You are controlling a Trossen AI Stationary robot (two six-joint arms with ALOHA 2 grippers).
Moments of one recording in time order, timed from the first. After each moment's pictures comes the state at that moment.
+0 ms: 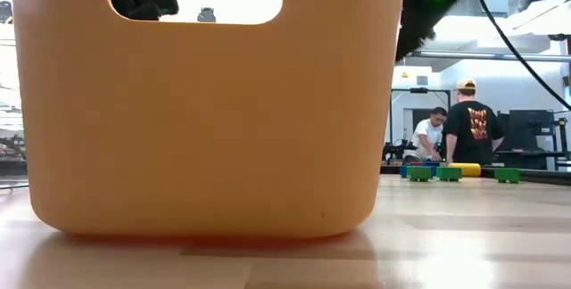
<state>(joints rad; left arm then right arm) 0.53 0.92 0.88 -0.72 -0.14 0.14 -0.10 1.22 1.00 -0.63 0.54 0.01</state>
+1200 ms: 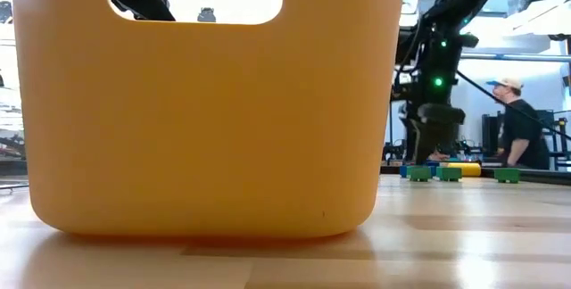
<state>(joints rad) -0.01 0.92 0.88 -0.62 -0.25 -0.04 -0.39 1.47 0.80 -0.58 0.13 -0.27</state>
